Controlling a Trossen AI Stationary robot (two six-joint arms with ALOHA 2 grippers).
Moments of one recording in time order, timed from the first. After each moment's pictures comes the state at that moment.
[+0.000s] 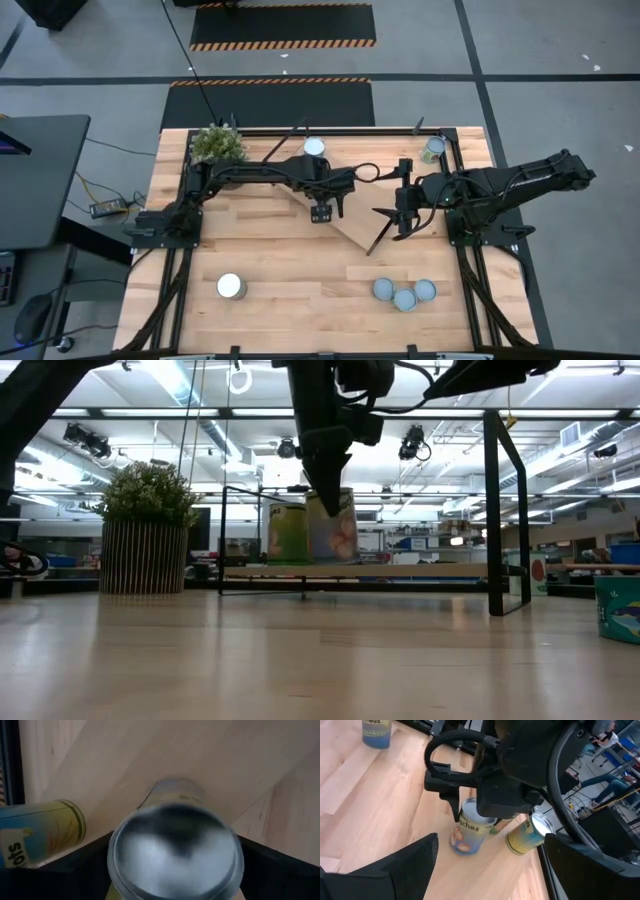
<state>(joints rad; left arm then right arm) 0.07 2.12 1.94 -1.14 -0.25 0.07 0.19 0.94 0.84 -0.37 0.42 -0.34</state>
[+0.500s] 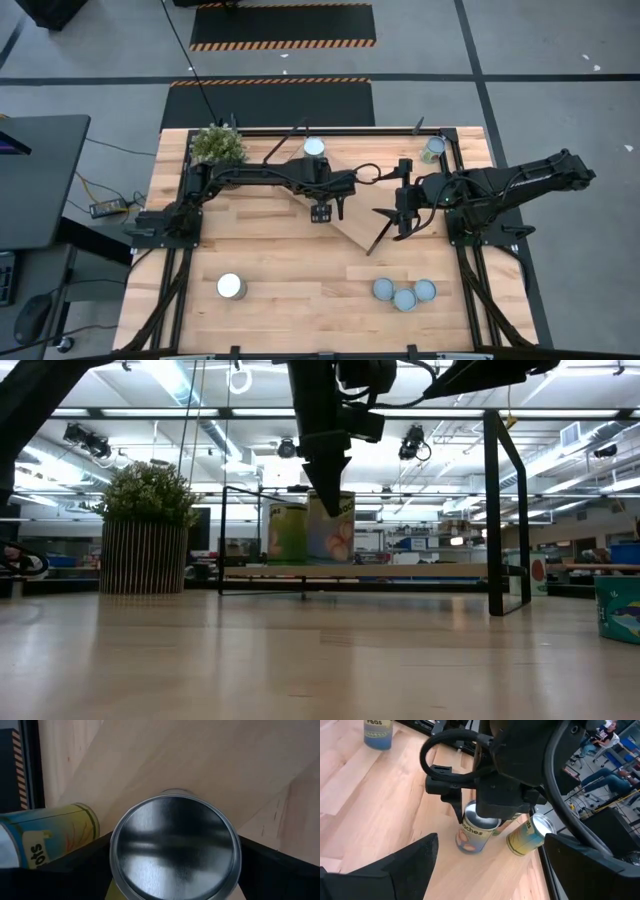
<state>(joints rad) 0.06 2.12 1.94 -1.13 -0.32 0.09 0.19 0.94 0.84 -0.37 0.42 -0.34</state>
